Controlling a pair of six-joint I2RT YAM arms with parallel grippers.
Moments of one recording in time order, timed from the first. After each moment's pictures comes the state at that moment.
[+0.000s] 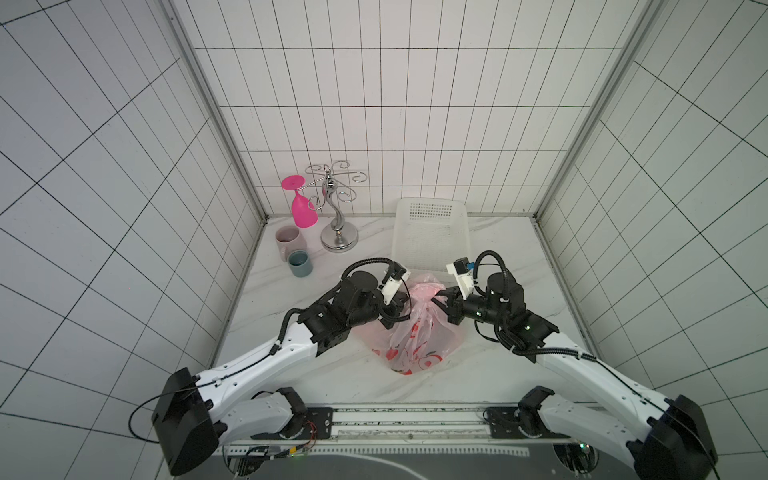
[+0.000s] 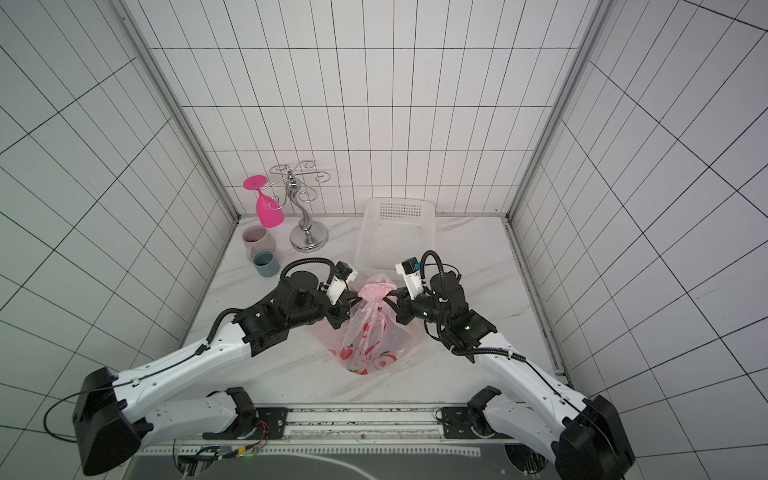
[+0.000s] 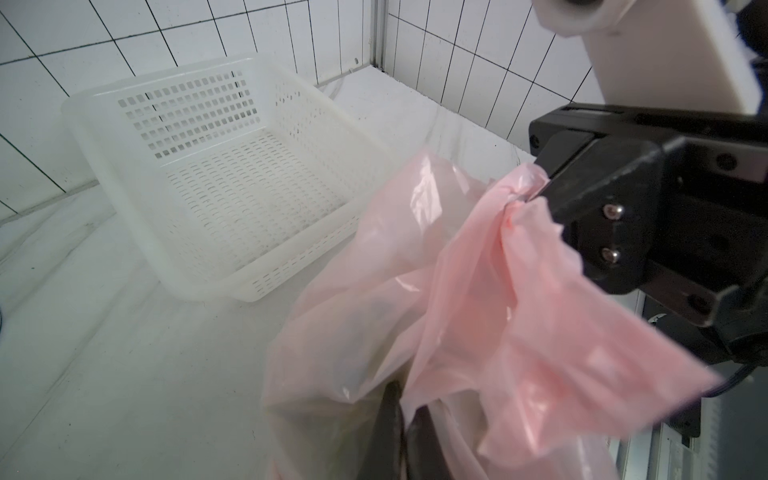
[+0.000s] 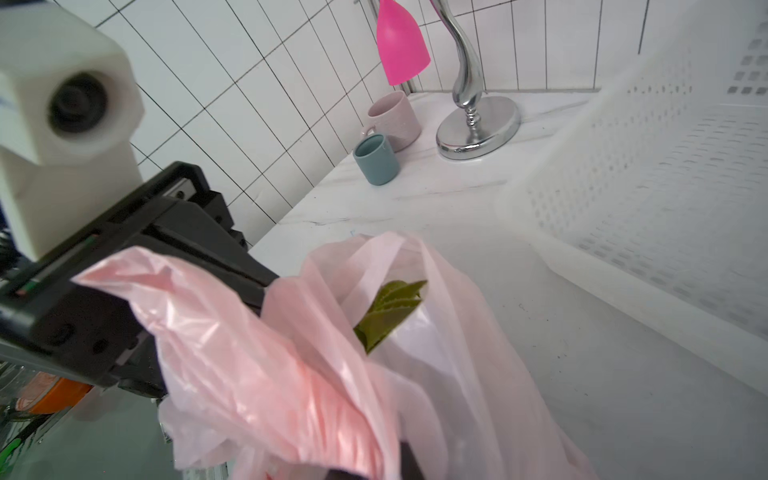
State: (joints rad) left arm -0.81 1.13 0.86 -0.21 0.16 -0.08; right arm 0.58 1.01 0.64 0.03 -0.44 0.30
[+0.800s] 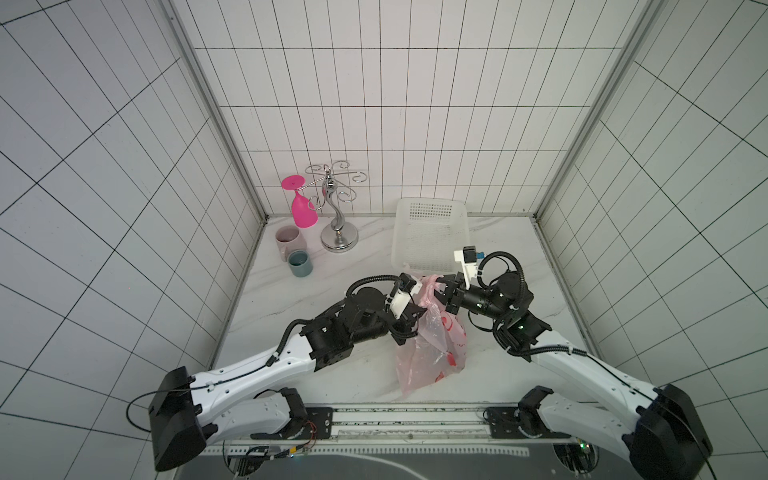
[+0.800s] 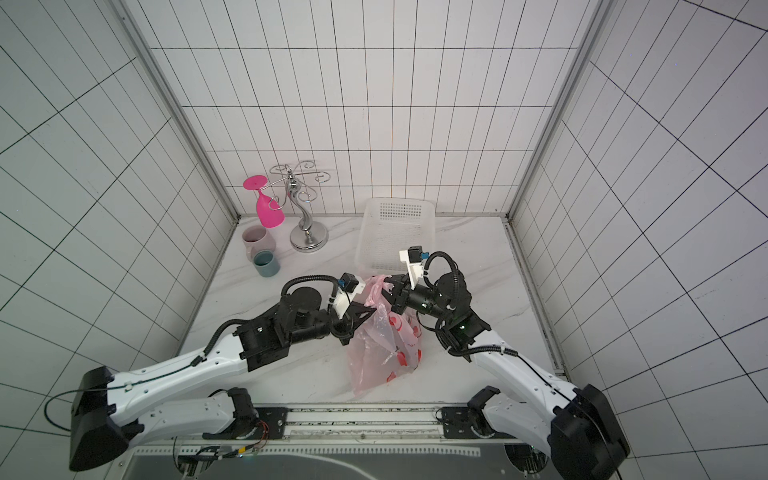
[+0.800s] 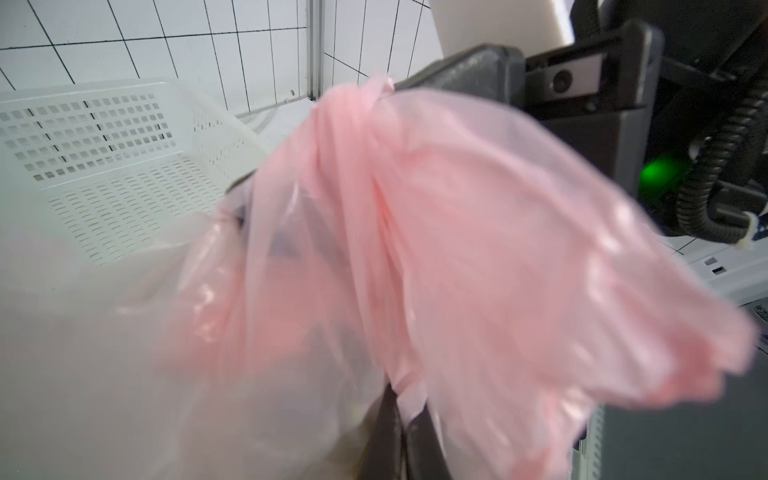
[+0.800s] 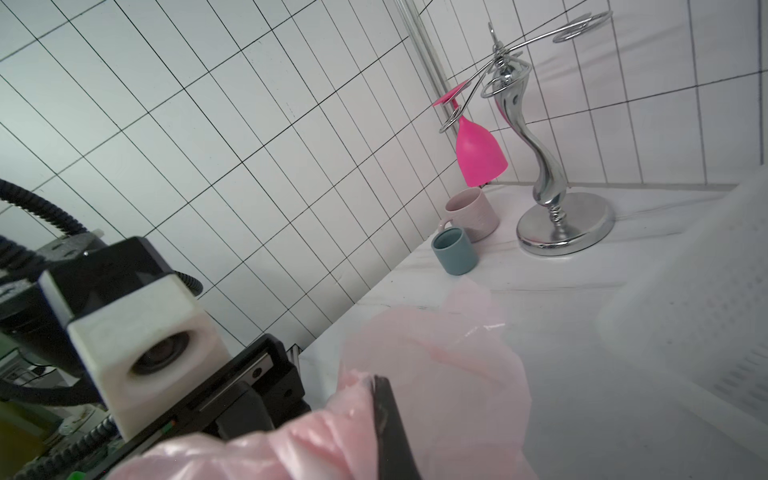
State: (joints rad) left arm -0.98 1.09 0.79 -0.05 0.14 -0.23; right arm 0.59 1.08 0.61 0.56 -0.58 0.64
